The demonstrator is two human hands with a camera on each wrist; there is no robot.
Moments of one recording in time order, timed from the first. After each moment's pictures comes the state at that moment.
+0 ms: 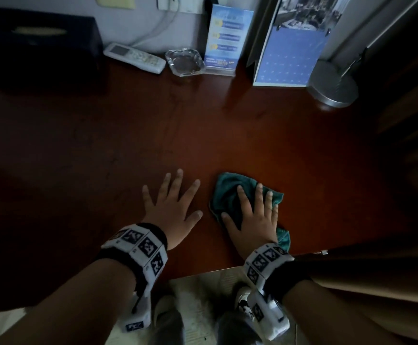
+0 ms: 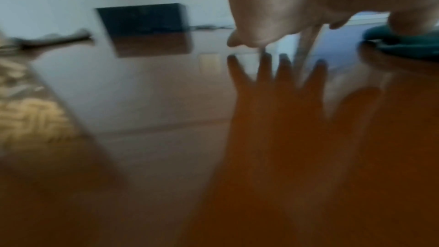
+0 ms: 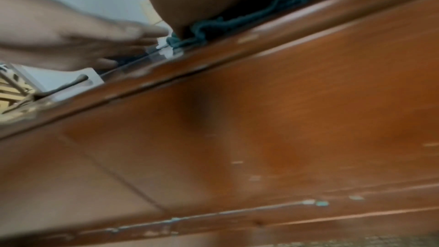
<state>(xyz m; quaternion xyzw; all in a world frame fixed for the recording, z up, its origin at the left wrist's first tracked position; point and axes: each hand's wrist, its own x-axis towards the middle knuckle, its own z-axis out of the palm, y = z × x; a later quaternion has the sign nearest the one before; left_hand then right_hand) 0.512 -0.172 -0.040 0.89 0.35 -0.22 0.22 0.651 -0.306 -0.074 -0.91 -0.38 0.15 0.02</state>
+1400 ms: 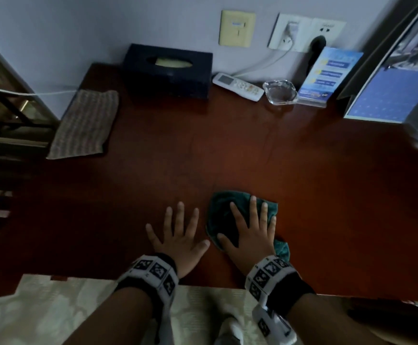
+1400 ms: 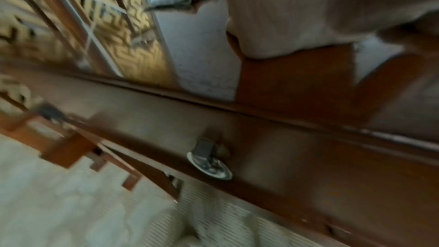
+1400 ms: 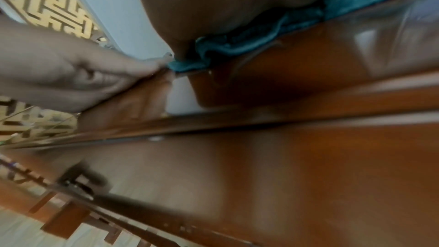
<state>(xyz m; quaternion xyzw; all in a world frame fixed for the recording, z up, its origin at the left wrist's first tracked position) 0.348 -0.132 -0.043 0.77 0.50 -0.25 0.31 0.502 -0.203 -0.065 -0.82 -0.53 0.21 -0.03</state>
